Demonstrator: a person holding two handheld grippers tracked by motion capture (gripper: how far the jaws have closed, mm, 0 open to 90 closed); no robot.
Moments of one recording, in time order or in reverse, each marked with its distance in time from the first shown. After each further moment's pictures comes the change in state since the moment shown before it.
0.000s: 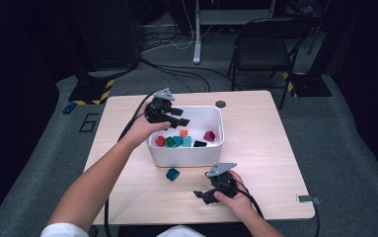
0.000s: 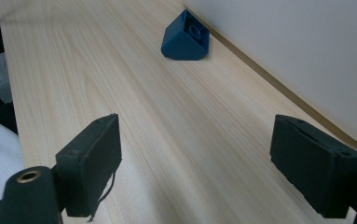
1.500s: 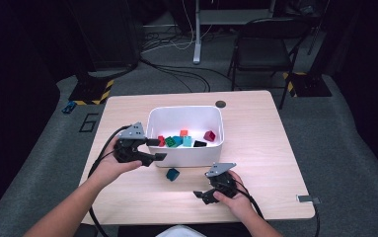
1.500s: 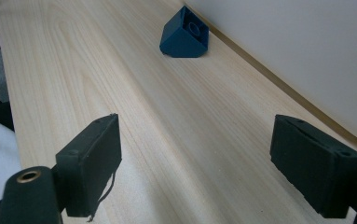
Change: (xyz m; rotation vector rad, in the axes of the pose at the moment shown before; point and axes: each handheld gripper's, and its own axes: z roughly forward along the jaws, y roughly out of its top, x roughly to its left) left arm -0.070 -0.088 -0.071 -0.009 -0.019 0.036; right arm 0.001 0.000 0.001 0.011 -0.004 0.009
